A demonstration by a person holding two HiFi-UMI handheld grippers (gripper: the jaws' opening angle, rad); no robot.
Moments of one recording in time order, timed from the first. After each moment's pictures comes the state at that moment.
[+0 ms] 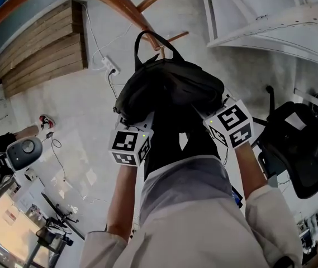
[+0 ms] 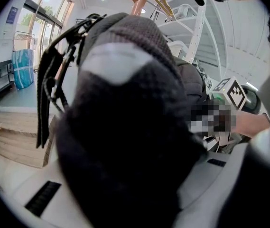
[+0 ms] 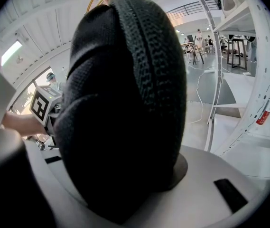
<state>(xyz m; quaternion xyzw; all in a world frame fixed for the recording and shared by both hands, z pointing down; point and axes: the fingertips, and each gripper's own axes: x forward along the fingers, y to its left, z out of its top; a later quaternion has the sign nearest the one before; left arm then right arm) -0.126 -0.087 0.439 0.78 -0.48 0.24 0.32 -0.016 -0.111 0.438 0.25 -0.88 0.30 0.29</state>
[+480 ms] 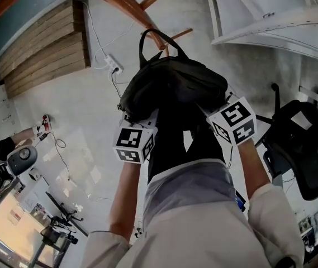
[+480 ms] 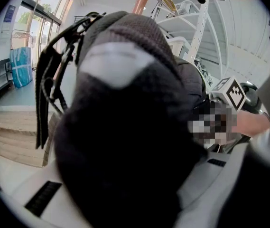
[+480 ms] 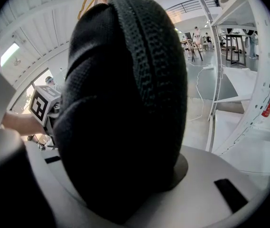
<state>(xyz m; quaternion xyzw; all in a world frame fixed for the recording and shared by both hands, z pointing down) -0.136 -0.096 0.460 0.78 -0.47 0.25 0.32 -0.027 -0.118 0.461 0.25 -0.87 0.31 0.29</state>
